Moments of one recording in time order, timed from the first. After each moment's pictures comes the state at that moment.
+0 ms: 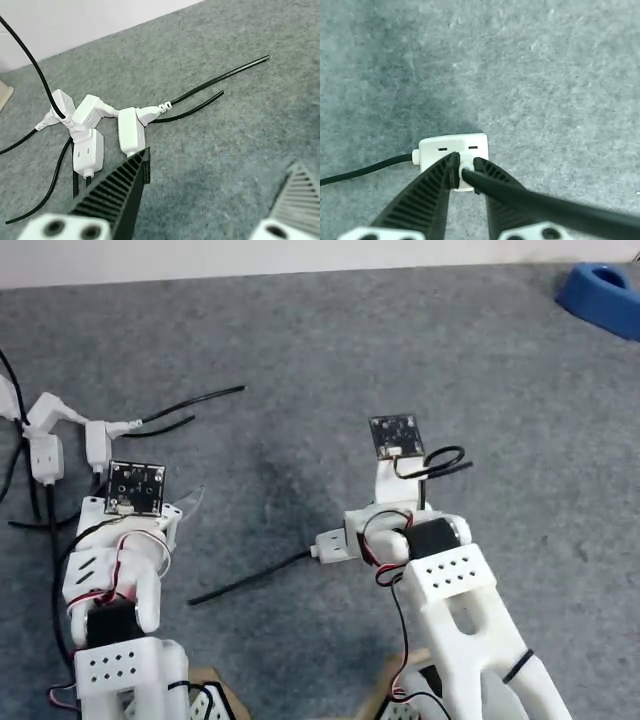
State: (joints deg) left arm -19.4 -83.6 86.6 31.3 -16.0; right arm -24.4 -39.8 54.5 54.3 -9.4
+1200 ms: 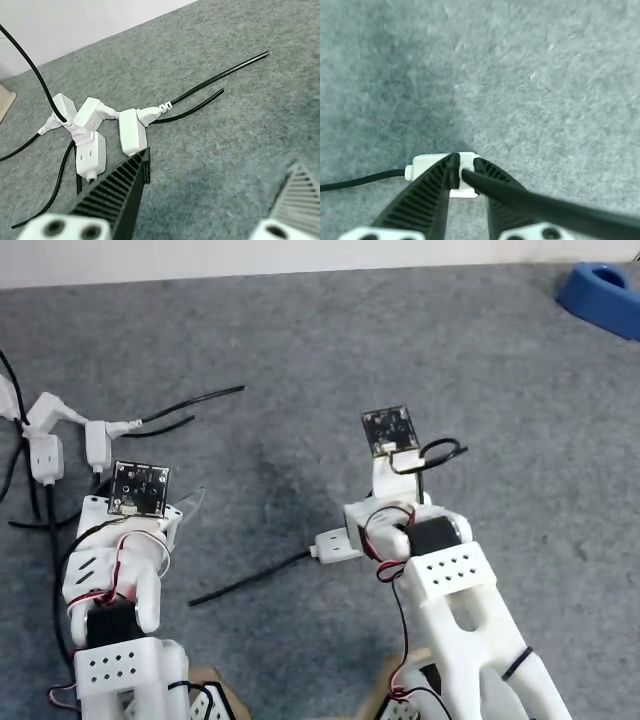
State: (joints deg) left arm -19.4 -83.6 86.6 31.3 -18.1; right arm -23.3 -39.6 54.7 48.8 -2.9
